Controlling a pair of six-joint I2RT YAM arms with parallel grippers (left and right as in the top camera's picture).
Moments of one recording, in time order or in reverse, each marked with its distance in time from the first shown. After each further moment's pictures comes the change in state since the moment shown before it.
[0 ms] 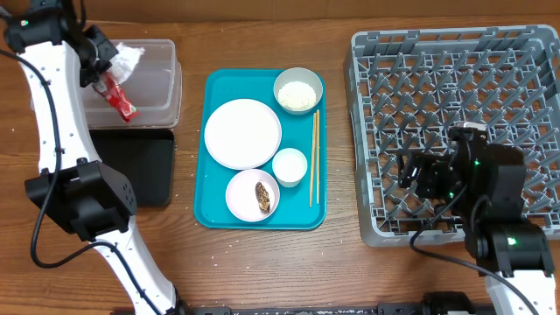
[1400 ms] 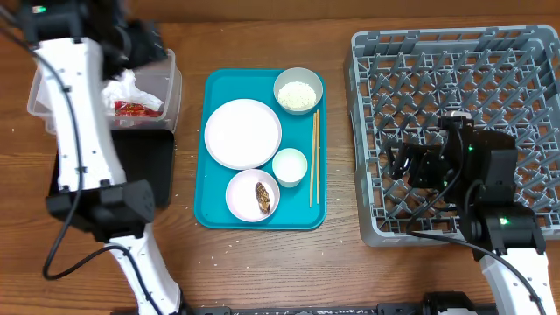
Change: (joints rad) left arm -0.201 -0.063 0.201 -0.389 0.235 0.349; right arm 0.000 0.083 0.000 0.098 -0.129 0.000
